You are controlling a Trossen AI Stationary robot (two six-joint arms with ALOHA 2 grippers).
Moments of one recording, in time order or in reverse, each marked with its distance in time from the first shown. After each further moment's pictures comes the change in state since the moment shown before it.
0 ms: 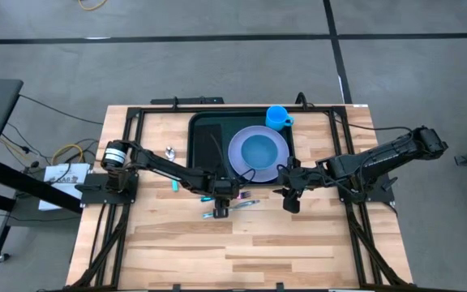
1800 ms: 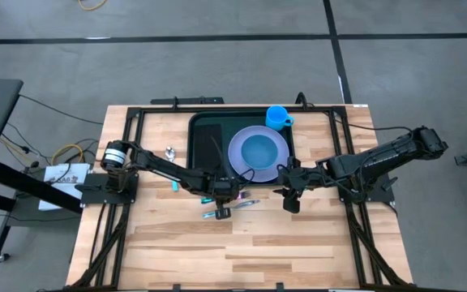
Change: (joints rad) left arm -0.006 -0.006 -0.005 0.018 -0.004 -0.112; right arm 0.000 0.000 0.000 0.000 0.000 0.000
